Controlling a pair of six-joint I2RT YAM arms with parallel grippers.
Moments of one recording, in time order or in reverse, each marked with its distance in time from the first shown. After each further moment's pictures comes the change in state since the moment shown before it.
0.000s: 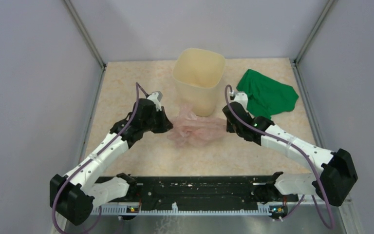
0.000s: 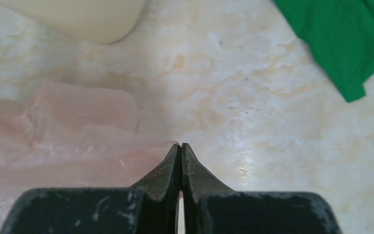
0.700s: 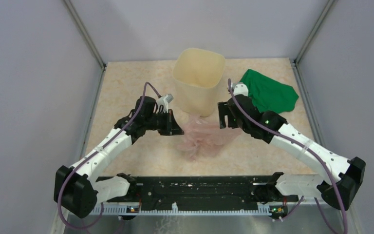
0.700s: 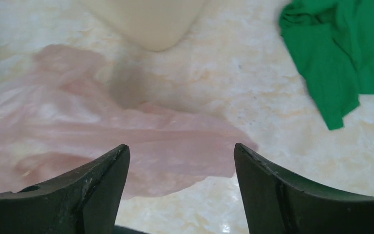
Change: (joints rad) left arm 0.039 0.075 -0.001 0.027 0.401 0.066; right arm -0.012 -0.072 0.174 -0.194 -0.026 -0.119
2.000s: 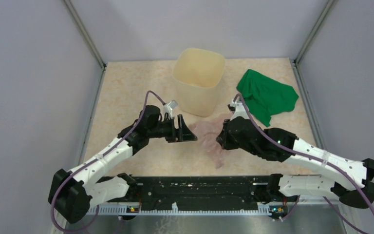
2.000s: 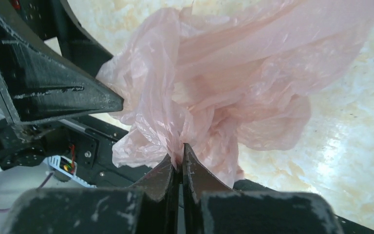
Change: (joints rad) left arm -0.139 -0.045 -0.139 0.248 0.021 -0.275; right arm 0.368 -0.159 -0.060 -0.053 -0.066 0.410
